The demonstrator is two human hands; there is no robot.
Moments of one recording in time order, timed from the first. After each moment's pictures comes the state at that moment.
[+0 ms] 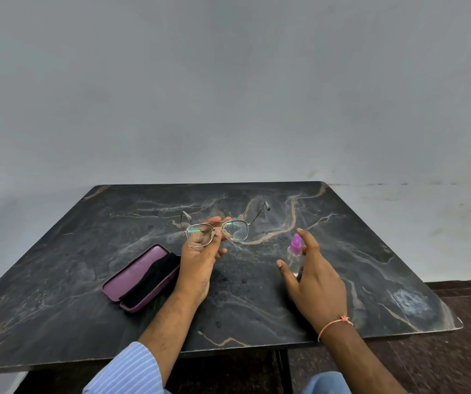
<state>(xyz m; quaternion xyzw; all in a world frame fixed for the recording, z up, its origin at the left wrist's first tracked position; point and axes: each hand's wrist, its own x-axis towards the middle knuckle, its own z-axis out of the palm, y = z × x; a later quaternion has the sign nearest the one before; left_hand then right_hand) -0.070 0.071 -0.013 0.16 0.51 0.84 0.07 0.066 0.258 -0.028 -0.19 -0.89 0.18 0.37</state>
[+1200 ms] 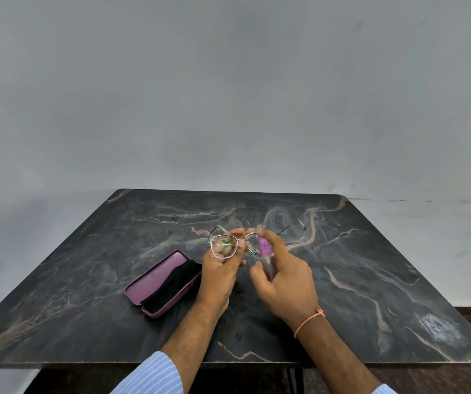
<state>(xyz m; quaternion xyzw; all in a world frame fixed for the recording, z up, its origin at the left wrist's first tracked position) -0.067 0.067 -0.014 0.16 0.56 0.81 0.02 0.026 0.179 0.018 -0.05 -0.89 0.32 0.33</state>
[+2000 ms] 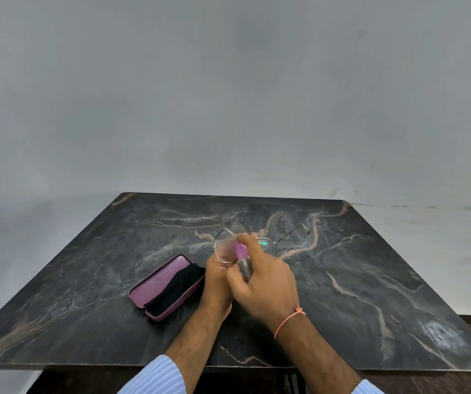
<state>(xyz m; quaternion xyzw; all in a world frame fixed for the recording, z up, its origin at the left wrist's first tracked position) -0.064 0.063 -0.017 0.17 0.52 0.84 0.08 0.014 0.142 0.033 -0.02 -0.91 0.27 0.32</state>
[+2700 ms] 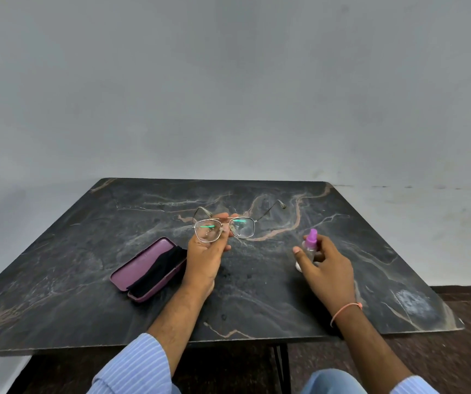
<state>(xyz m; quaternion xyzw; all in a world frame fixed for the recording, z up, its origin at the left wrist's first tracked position) -0.068 0.069 -0.017 0.15 0.56 0.81 0.02 0.060 0.279 -0.019 -0.23 -0.85 0.35 0.33</state>
